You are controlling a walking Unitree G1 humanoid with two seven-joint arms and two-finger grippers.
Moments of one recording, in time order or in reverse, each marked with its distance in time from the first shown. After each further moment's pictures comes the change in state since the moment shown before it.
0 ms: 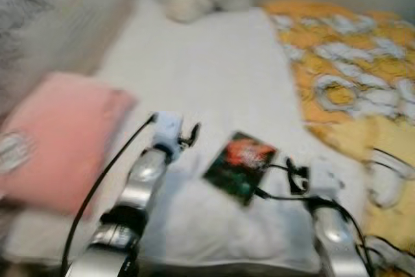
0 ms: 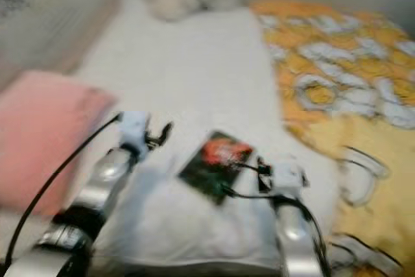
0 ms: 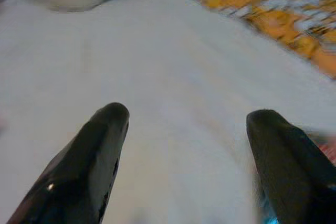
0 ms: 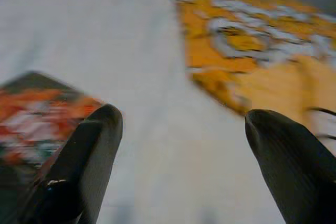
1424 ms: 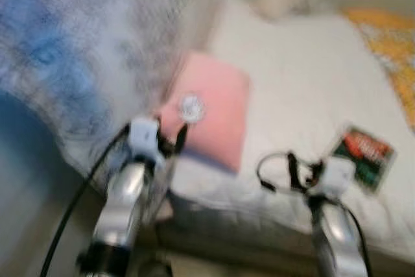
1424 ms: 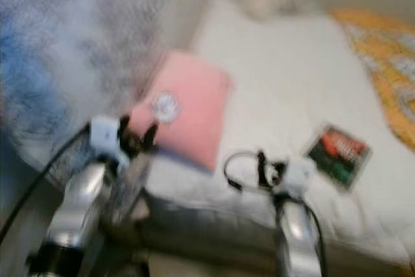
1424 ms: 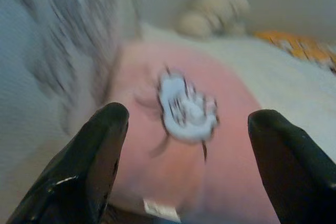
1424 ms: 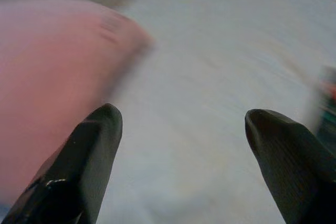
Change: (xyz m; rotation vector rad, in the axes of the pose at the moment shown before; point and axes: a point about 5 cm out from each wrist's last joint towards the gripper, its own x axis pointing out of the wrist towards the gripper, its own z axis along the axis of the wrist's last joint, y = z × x) left arm -0.052 0.006 0.009 -0.118 -0.156 0.000; right arm 0.015 0.006 0.020 0.282 -0.067 0.070
